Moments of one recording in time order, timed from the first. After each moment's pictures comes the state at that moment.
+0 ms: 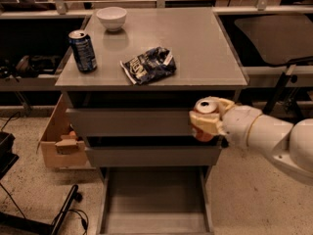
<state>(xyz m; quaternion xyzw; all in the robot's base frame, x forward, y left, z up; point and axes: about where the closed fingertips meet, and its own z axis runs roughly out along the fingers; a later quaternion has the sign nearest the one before) 0.539 -0.133 0.820 -0.33 0.72 0.19 0.58</state>
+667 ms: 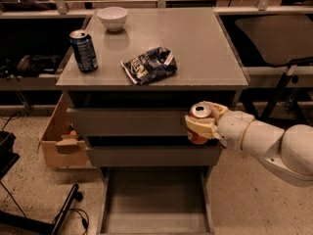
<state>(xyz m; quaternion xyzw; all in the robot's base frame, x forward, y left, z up) 0.543 -0.124 0.800 -0.33 0.71 0.21 0.59</state>
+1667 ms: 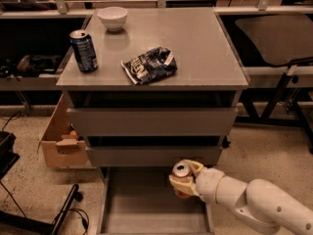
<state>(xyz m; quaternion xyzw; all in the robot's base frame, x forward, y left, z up) 0.479 -0.086 0.604 -0.36 0.75 0.24 0.50</state>
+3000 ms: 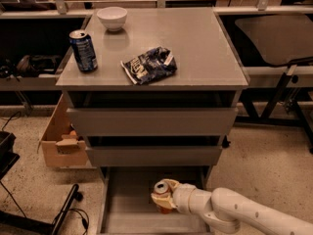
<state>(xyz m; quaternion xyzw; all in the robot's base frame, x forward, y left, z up) 0.483 -0.021 0.444 -0.37 0.77 0.29 0.44</state>
